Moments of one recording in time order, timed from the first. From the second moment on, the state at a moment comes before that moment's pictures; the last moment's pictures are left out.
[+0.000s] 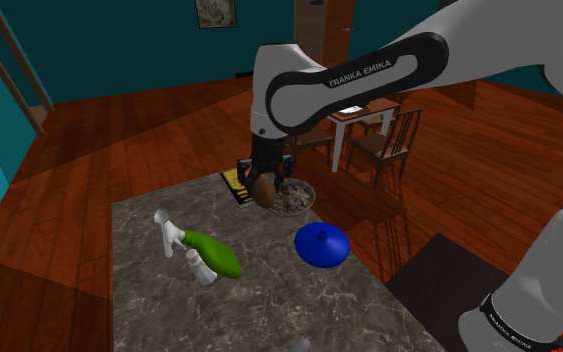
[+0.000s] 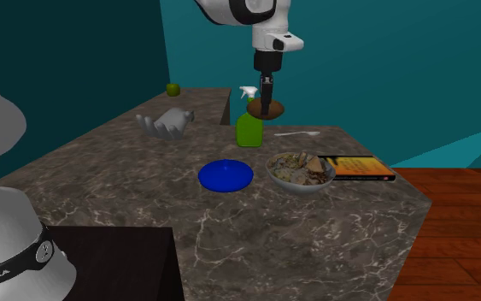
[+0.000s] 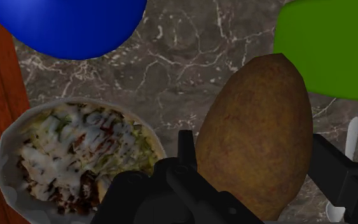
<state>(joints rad) 0.13 0.15 0.36 -1.87 0.08 2.09 0.65</state>
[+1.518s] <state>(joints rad) -0.01 0.25 0.26 -1.87 0.09 2.15 0.39</state>
